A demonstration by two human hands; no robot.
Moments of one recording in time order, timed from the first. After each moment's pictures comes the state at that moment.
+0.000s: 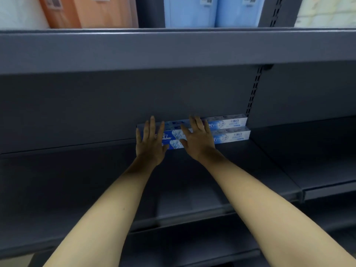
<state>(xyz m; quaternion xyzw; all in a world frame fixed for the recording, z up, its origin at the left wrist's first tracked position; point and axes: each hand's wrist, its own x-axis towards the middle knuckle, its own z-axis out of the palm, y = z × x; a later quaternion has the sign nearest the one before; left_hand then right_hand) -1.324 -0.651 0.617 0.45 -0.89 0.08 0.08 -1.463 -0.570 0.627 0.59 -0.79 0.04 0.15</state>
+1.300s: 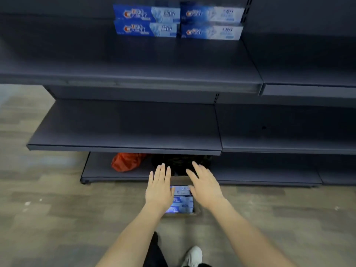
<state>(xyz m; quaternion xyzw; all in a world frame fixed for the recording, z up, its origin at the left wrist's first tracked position) -1.273 -0.252 0.354 0.49 -0.85 -0.11 -0.14 -1.424 -0.200 0.358 0.65 -0.75 -0.01 -0.11</state>
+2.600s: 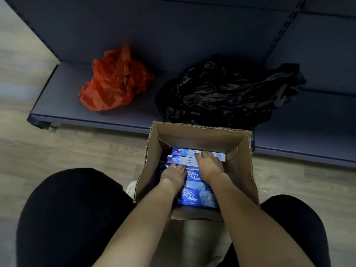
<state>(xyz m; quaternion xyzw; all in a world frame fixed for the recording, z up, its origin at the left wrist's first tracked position) -1.296 -0.316 -0.187 0.26 -0.87 -0.12 -0.41 -1.430 -0.299 -0.195 0.64 -0.70 -0.18 -0.25</state>
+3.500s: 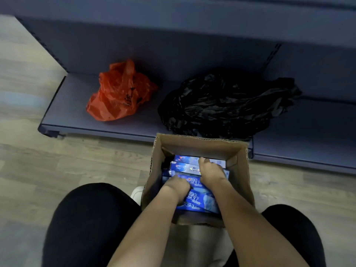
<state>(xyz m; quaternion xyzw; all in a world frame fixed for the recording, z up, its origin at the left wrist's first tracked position) -1.296 -0.318 -0.151 0.28 -0.86 -0.21 -0.37 -1.428 -0.307 -0.163 0.63 -0.70 -0.20 -0.26</state>
